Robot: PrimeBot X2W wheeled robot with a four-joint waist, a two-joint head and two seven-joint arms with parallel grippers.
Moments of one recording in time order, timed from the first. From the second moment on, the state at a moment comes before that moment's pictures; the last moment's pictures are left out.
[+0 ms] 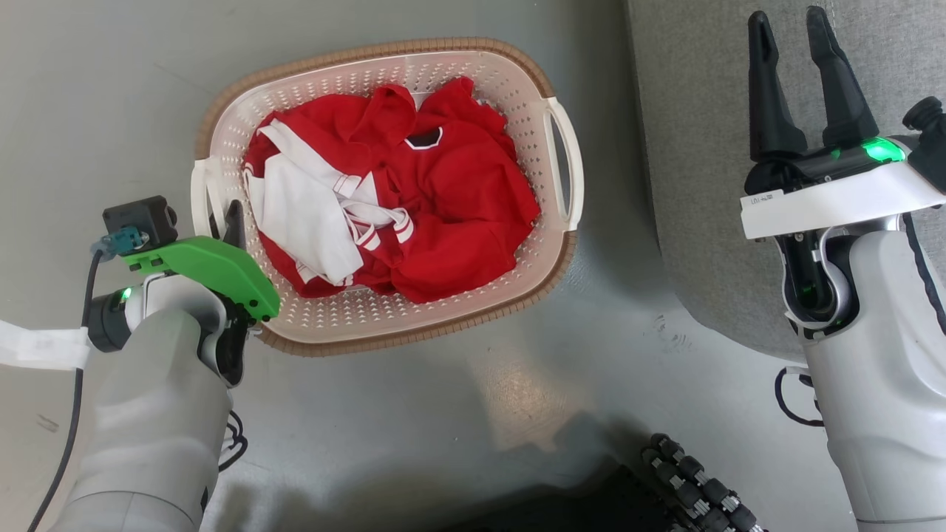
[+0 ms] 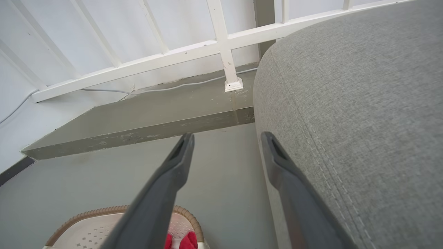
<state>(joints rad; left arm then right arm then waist) -0.78 0.04 -0.29 1.10 -0.59 -0.12 -0.22 -0.47 -0.12 0.13 0.16 0.42 0.12 -0.26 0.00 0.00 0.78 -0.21</state>
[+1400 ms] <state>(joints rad) -0.77 0.03 -0.33 1.17 -0.67 -0.12 -0.24 -0.47 -0.14 0.14 0.15 0.41 0.12 -0.26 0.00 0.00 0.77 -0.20</state>
